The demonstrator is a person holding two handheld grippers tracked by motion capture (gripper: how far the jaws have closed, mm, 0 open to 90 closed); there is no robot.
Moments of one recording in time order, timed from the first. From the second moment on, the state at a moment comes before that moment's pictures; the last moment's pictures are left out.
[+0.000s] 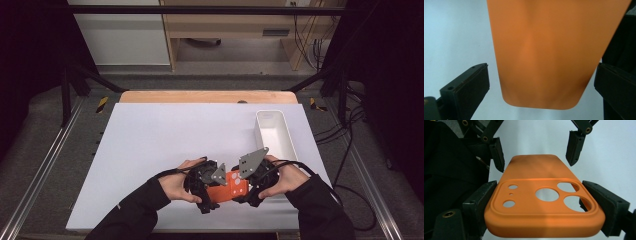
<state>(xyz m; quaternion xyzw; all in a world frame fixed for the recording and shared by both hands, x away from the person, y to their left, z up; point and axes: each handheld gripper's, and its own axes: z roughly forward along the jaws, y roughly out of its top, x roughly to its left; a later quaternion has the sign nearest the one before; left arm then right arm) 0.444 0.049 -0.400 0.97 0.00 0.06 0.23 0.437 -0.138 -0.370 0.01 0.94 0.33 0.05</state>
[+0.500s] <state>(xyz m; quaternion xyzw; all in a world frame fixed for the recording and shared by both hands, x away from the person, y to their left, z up) 0.447 0.038 -0.410 0.98 -0.02 0.06 0.19 0.438 -0.132 -0.370 0.01 0.95 0.31 0.06</state>
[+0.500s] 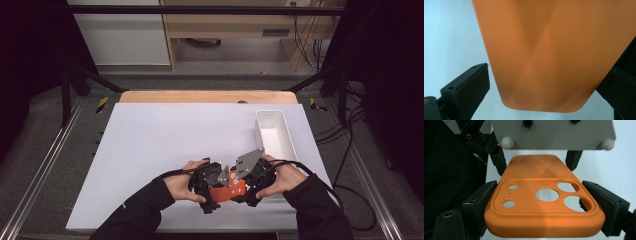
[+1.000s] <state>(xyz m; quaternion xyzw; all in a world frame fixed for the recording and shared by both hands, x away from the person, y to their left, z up) 0.443 0.029 -0.411 0.98 -0.02 0.07 0.18 0.438 -0.130 -0.372 0.01 0.95 0.30 0.06</state>
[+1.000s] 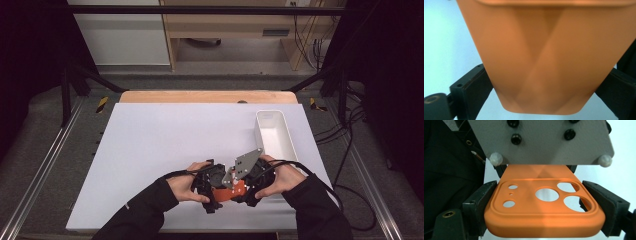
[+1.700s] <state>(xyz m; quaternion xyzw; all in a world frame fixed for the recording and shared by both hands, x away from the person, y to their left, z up) 0.443 0.023 -0.414 0.98 -0.03 0.07 0.16 0.437 -0.129 -0.373 0.00 0.95 0.30 0.06</state>
